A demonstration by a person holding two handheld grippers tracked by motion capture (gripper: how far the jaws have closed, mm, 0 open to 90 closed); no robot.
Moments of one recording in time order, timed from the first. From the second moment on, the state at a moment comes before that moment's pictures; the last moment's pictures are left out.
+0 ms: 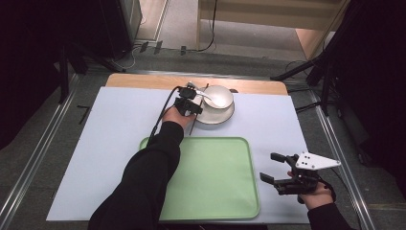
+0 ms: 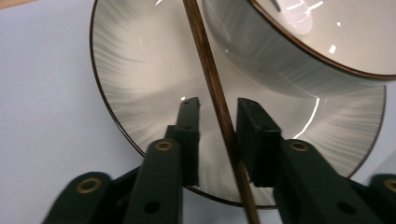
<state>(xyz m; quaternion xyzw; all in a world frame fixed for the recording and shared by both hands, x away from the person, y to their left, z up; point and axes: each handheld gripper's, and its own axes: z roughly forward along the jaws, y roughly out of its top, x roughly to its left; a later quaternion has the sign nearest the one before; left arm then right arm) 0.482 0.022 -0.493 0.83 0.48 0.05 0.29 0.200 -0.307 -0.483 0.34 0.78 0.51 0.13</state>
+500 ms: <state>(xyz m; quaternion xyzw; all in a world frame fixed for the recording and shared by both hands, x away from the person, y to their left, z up) 0.487 0.039 -0.479 0.80 0.52 0.04 0.29 0.200 -0.307 -0.483 0.34 0.78 0.51 0.13</state>
